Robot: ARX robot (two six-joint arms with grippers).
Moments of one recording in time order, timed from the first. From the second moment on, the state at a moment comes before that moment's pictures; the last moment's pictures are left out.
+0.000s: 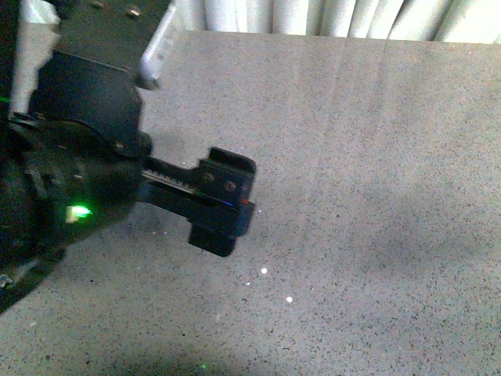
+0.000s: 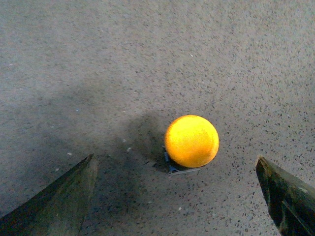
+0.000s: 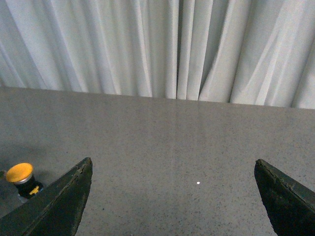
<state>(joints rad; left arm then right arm) -0.58 1.59 0.53 0.49 -0.14 -0.08 0.00 0.00 0.02 0.00 0.00 0.00</state>
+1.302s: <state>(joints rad) 0.00 0.42 0.01 0.42 0.00 -0.01 0.33 1.32 0.60 0.15 0.04 -0.03</state>
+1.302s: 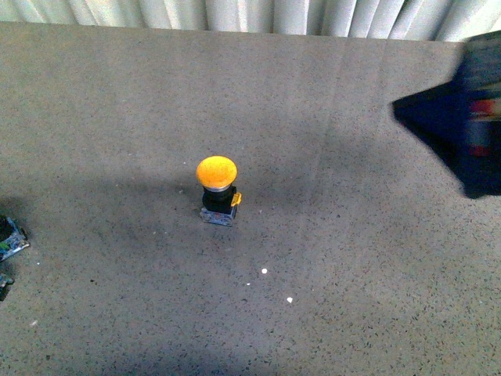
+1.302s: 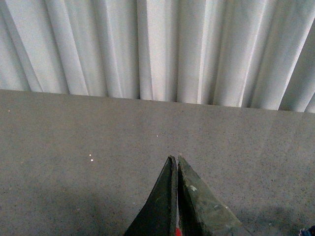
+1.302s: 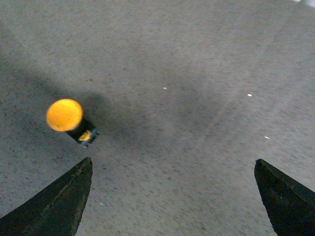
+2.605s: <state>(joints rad) 0.00 0.02 0.01 0.00 0.00 -0.01 0.58 1.86 0.97 0.11 0.04 0.14</state>
